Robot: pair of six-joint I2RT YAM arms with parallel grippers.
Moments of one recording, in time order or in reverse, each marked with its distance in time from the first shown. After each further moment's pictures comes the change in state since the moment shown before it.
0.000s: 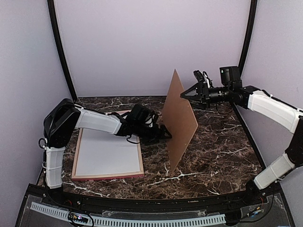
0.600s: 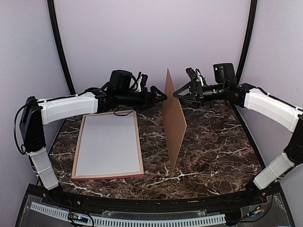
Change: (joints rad) left arm 0.069 -0.287 0.117 -0.077 -0.019 0.057; right arm 0.088 0.027 0.066 0.005 0.018 0.000
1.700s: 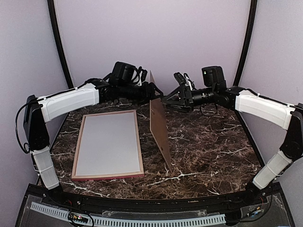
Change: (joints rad) left arm 0.009 0.038 0.203 -0.243 -0.109 0.058; right arm 0.104 0.073 0.007 0.081 0.005 0.039
